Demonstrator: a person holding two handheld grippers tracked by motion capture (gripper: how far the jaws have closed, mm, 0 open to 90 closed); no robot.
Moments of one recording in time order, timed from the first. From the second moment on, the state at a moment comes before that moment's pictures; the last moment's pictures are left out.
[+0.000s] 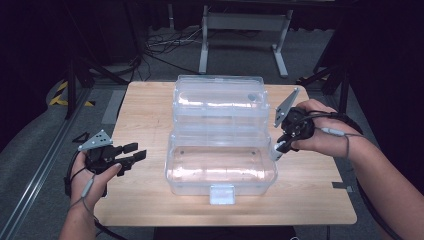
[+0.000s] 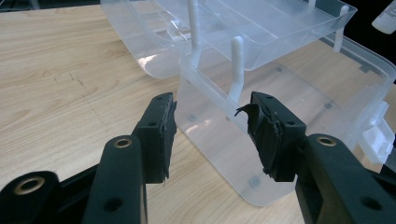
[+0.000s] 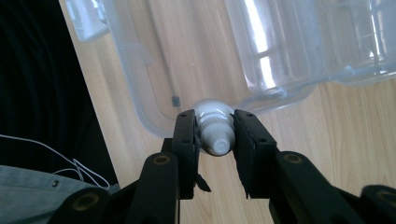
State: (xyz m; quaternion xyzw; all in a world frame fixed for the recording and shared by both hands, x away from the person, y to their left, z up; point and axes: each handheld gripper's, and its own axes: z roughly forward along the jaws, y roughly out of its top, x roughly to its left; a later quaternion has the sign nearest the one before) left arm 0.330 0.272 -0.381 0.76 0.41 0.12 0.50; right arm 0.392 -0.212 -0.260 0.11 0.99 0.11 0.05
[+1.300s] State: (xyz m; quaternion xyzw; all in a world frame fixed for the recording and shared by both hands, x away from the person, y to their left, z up) left arm 0.330 0.274 -0.382 0.76 0.41 0.12 0.49; right arm 0.394 -0.168 -0.313 0.08 0.99 0.06 0.01
